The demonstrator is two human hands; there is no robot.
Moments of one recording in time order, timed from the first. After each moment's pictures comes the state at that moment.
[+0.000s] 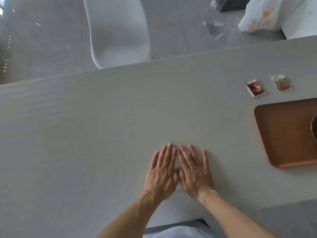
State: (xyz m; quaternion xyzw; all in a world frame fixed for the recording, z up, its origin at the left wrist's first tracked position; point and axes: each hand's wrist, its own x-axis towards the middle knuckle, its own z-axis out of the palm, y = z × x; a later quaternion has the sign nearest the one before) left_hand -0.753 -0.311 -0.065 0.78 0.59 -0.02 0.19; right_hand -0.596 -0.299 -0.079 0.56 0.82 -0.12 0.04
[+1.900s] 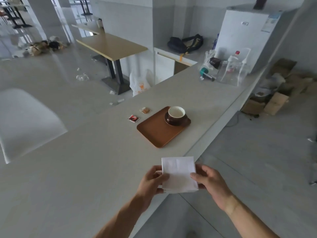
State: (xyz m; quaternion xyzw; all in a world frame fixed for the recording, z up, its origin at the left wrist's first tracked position) left_hand -0.579 -0.417 0.084 0.48 0.39 0.18 0.76; right_hand -0.387 -0.540 0.113 0.67 0.25 -0.47 -0.52
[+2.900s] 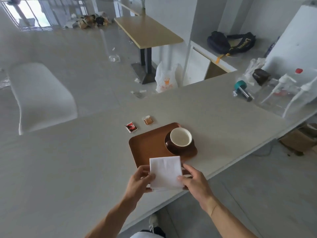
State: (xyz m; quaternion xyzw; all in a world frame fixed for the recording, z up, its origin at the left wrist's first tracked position) left_hand -0.413 -0.312 0.070 0.43 0.55 0.28 0.65; right_hand -0.209 -0.363 0.097 0.70 0.36 -0.50 -0.37
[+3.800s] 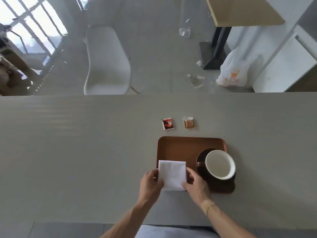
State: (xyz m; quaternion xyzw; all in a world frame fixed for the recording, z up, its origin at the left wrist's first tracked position) left_hand -0.390 -0.261 0.007 0.40 0.77 0.27 0.42; right_hand -0.211 -0.219 0.001 0.67 0.56 -0.48 -0.10
